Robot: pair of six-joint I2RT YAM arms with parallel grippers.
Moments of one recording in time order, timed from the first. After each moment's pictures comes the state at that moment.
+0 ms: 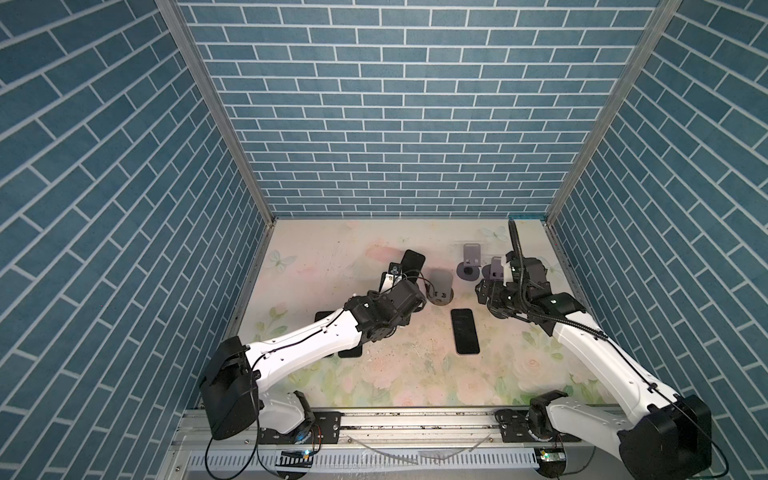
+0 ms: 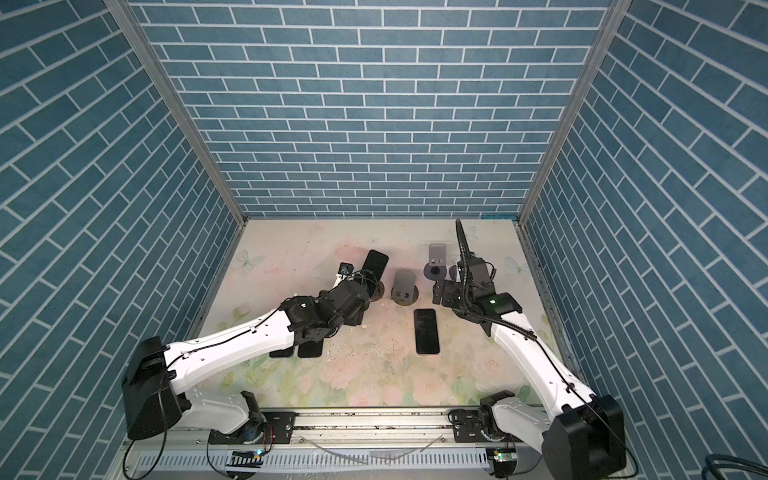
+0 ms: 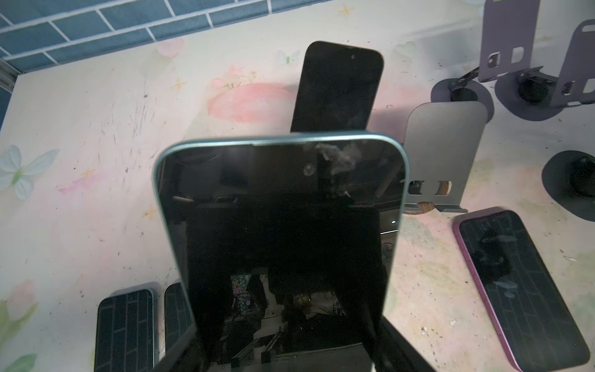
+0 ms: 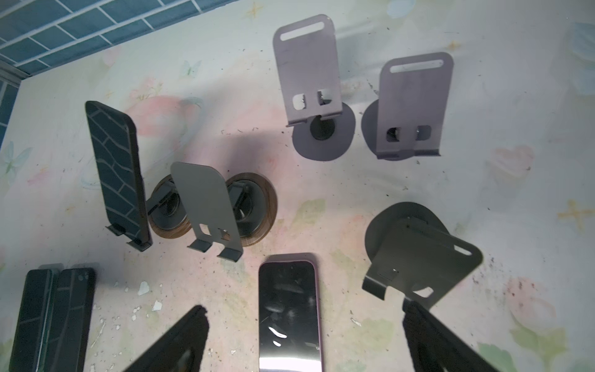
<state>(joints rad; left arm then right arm) -0.95 1.39 1.06 -0.66 -0.54 -0.60 0.40 1.14 0.88 -0.56 0.00 0.42</state>
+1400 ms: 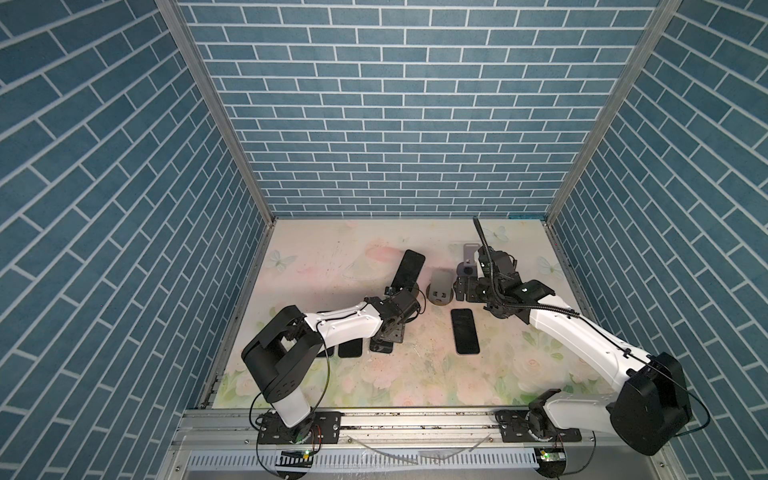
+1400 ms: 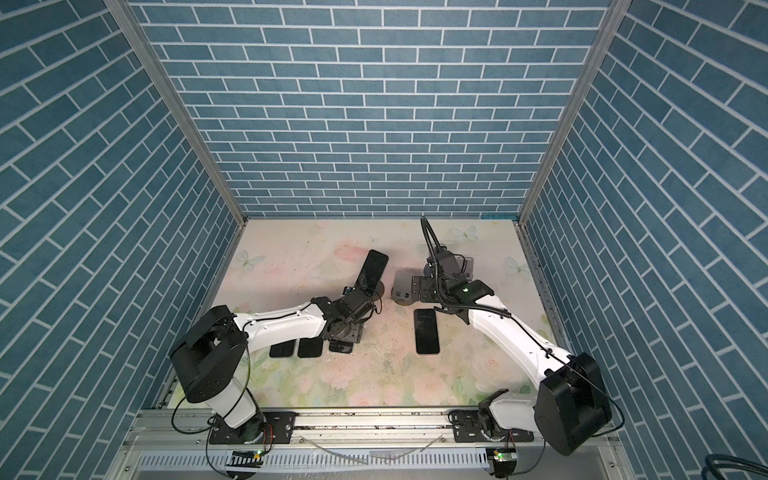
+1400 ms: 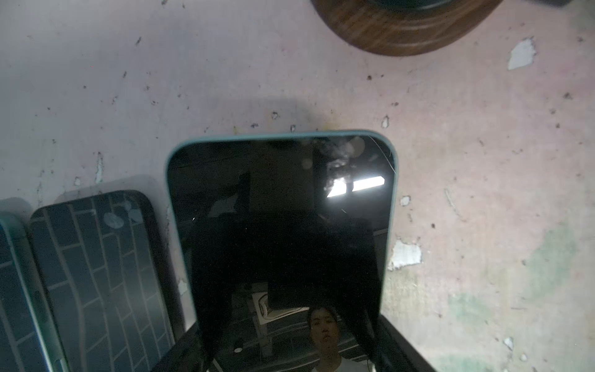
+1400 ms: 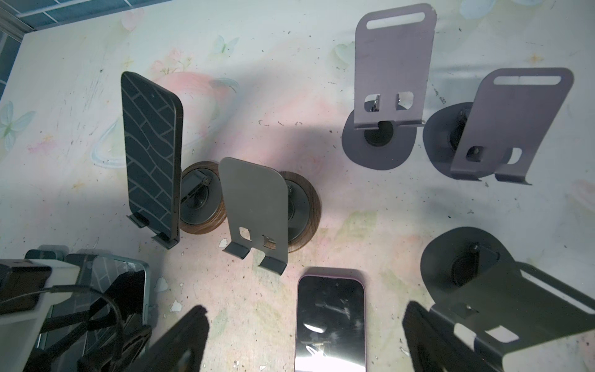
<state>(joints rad) -0.85 1.68 0.98 -0.63 -0.28 -0.67 0.56 1.29 0.97 -0.52 0.09 0.45</state>
